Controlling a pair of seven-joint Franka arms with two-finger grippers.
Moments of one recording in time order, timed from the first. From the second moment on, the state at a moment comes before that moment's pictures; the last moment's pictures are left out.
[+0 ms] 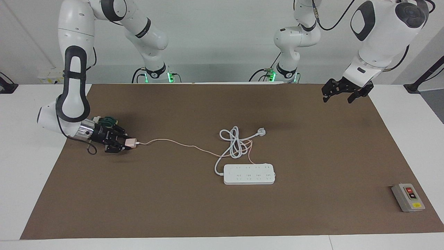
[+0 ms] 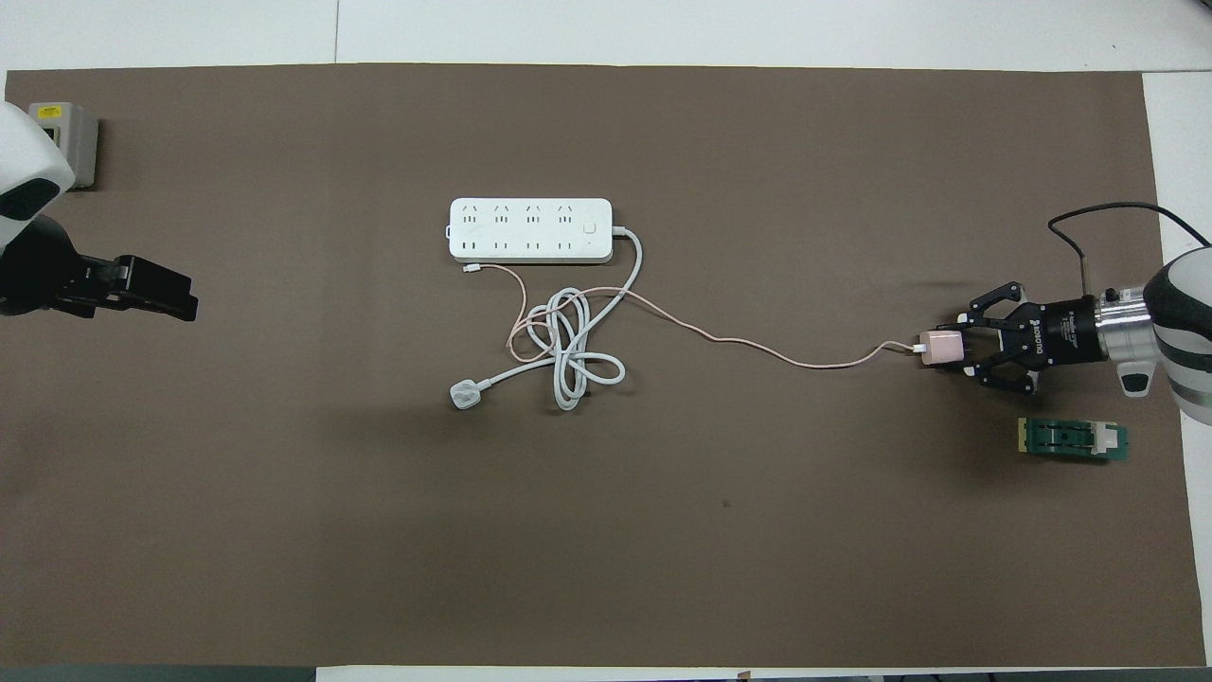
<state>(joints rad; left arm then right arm) 0.04 0.01 -0.11 -1.63 -0.09 1.56 0.03 -0.49 0.41 0.12 -2.00 0.70 1.94 0.72</state>
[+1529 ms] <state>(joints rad) 0.22 0.12 -0.11 -1.87 -1.07 1.59 0.03 0.18 0.31 0.14 -1.71 0.91 2.20 1.51</state>
